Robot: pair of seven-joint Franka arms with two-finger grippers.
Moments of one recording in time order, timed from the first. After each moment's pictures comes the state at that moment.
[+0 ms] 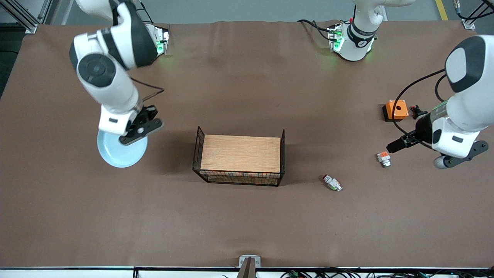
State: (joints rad) left arm -0.11 0.25 0.00 -1.57 -0.06 1.80 -0.49; right arm 0.49 0.14 -0.05 -1.71 -0.11 1.75 -0.19
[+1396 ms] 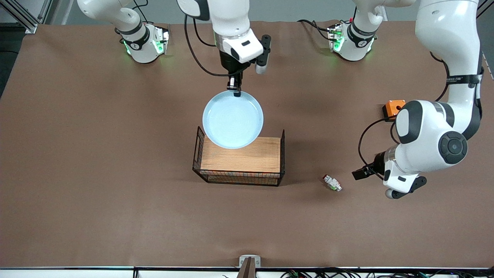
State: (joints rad) left arm -0.15 0.53 0.00 -1.54 -0.19 2.01 -0.50; right arm 0.79 0.25 0.13 -1.56 -0.24 1.96 -0.43
